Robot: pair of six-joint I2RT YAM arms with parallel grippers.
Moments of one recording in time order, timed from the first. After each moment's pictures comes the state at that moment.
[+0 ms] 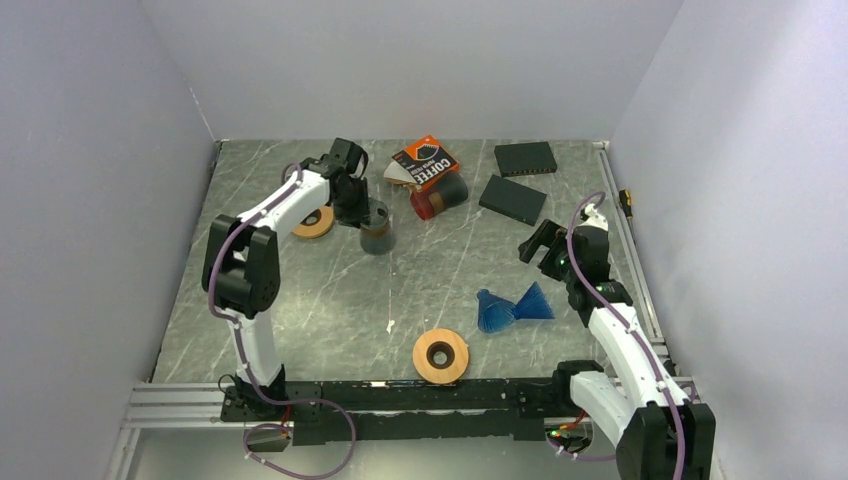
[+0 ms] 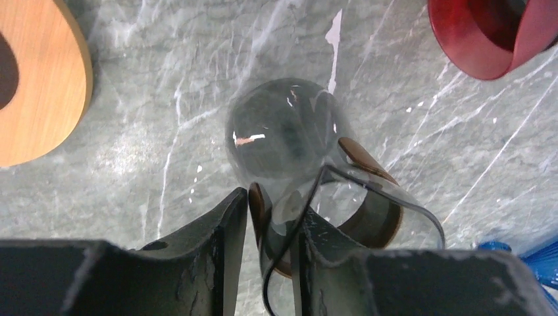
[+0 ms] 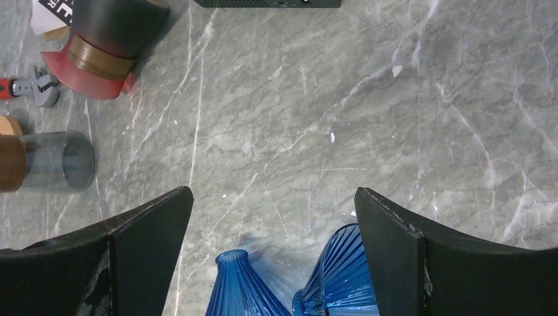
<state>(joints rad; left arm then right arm) -0.36 1.92 1.56 -0.74 0.05 -0.45 0.05 0.89 0.53 -0.22 -0.03 0.52</state>
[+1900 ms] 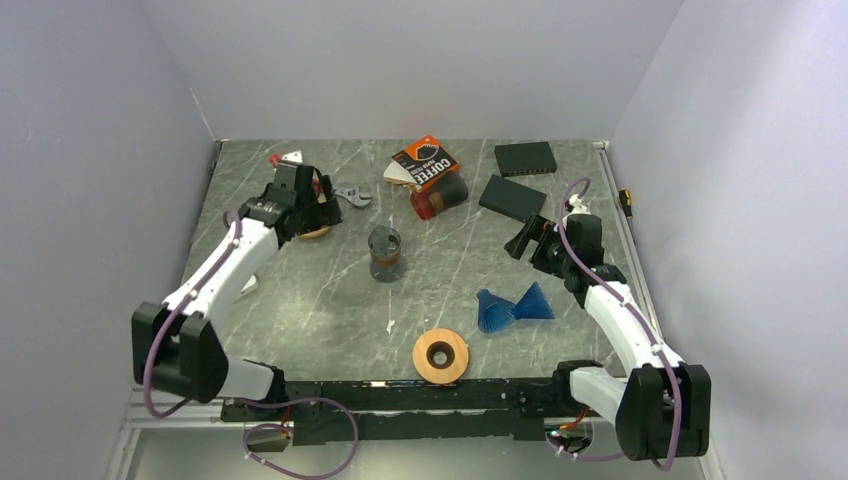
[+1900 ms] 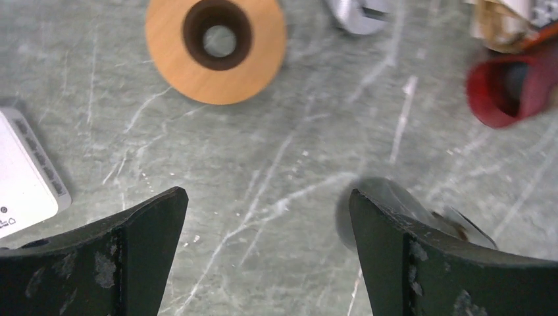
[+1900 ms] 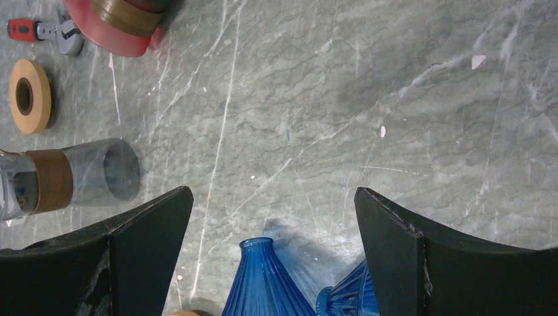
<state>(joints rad) -0.30 1.34 1.14 -0.58 -0.23 -0.49 0.05 1.06 0.61 -0.21 -0.22 0.50</state>
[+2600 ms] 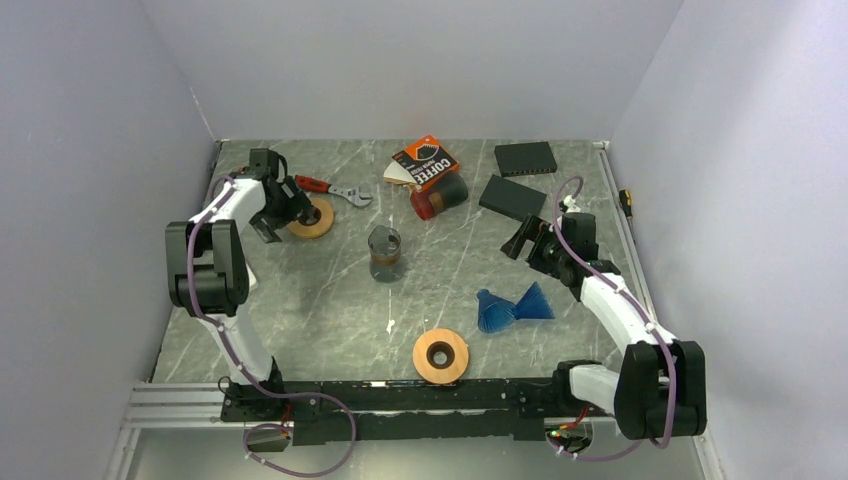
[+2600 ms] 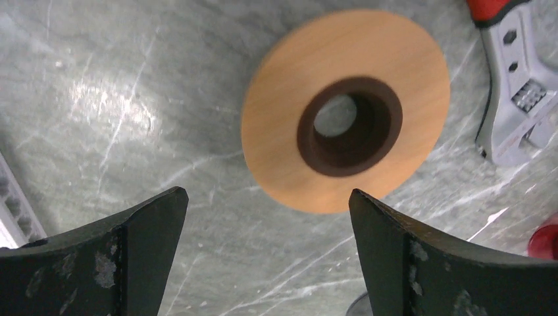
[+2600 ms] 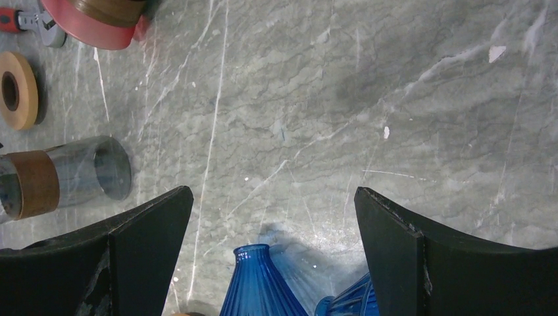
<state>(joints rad) 0.03 1.84 1.35 -0.65 -0.05 -0.64 0.05 1.15 0.61 -0.16 -0.24 0.50</state>
